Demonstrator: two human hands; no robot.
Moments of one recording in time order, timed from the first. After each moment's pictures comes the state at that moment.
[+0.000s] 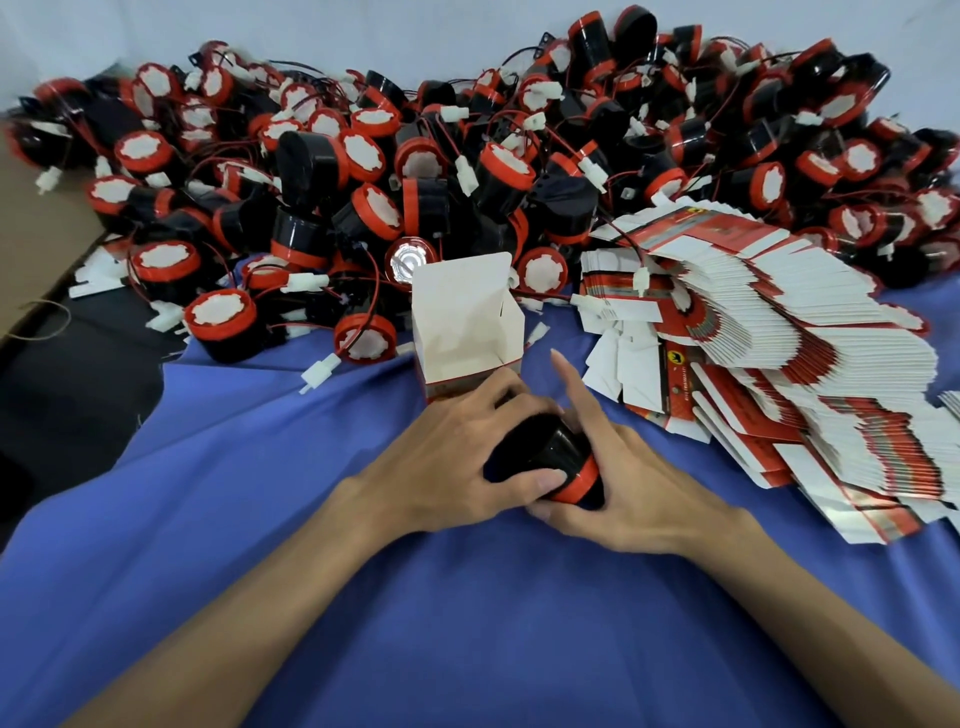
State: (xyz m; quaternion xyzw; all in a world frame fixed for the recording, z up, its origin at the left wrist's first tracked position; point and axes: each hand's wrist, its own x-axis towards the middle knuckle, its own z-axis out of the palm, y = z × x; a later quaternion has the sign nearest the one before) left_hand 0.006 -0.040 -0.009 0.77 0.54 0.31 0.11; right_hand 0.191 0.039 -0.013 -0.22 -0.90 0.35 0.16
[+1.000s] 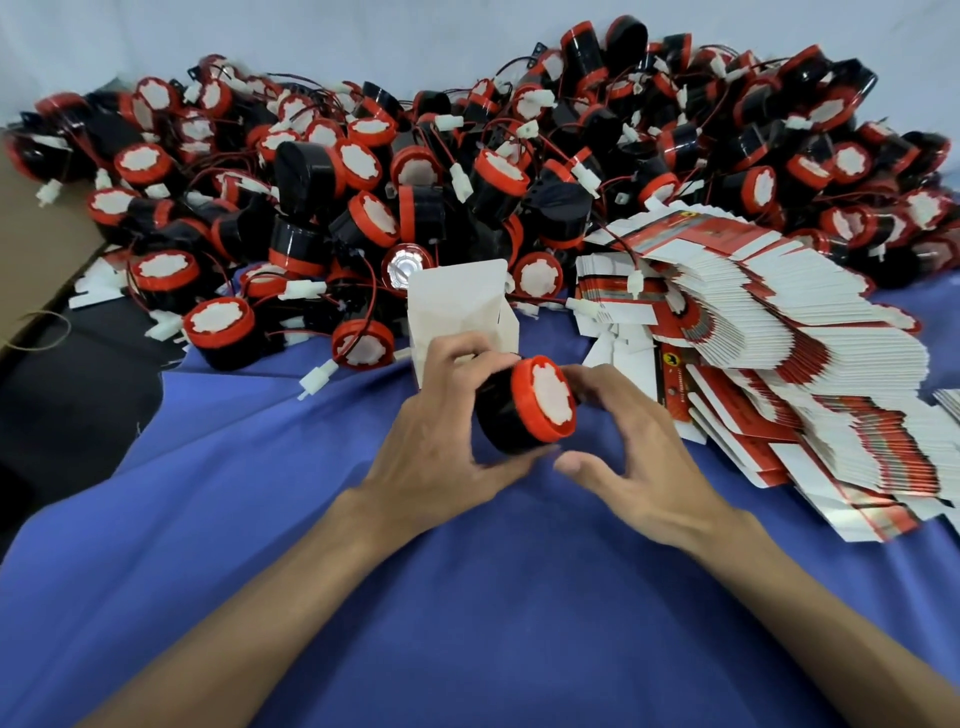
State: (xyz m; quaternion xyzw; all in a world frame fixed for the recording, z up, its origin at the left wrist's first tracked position) left_hand 0.010 -0.037 -0.016 0.69 0.51 0.52 -0.05; right_hand 0.192 0.039 -0.003 -0.24 -0.88 0.29 0.31
